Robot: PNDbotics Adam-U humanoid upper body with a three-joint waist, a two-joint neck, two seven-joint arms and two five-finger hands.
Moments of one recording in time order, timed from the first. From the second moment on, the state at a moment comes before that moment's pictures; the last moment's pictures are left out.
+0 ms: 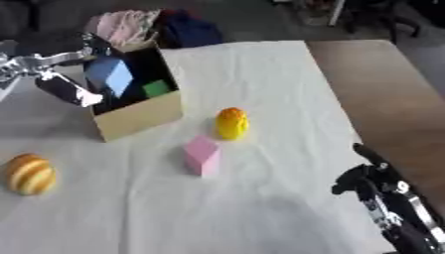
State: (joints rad) left arm -0.81 0.73 -0.31 -1.35 -0.72 -0.34 -0.53; right arm -0.02 -0.21 0.04 -1.84 -0.15 -0.22 0.38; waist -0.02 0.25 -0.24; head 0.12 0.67
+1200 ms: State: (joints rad) left arm -0.40 1.02 -0.19 -1.83 -0.54 -0.26 -0.74; right arm -0.03 -0.21 0.02 -1.84 -0.14 -0.22 0.37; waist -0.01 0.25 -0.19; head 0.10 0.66
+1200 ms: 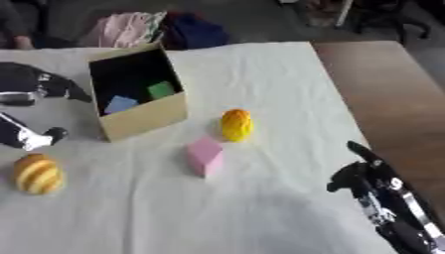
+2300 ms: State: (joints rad) left arm -0.26 0.95 -0.20 -1.69 -0.88 -0.23 -0.62; right arm -0.03 -0.21 0.02 -1.84 -0.13 -0.22 0.37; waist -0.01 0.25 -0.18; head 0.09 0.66
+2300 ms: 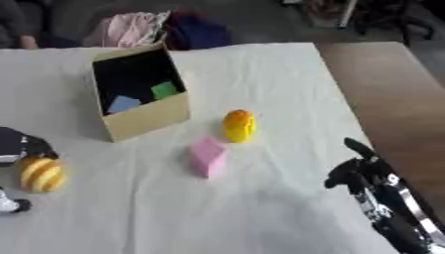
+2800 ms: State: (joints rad) left arm -0.29 0.95 -0.17 -1.71 -0.82 -0.22 -0.57; right arm -0.03 -0.21 0.02 -1.84 -0.13 -0.22 0.36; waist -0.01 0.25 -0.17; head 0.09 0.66
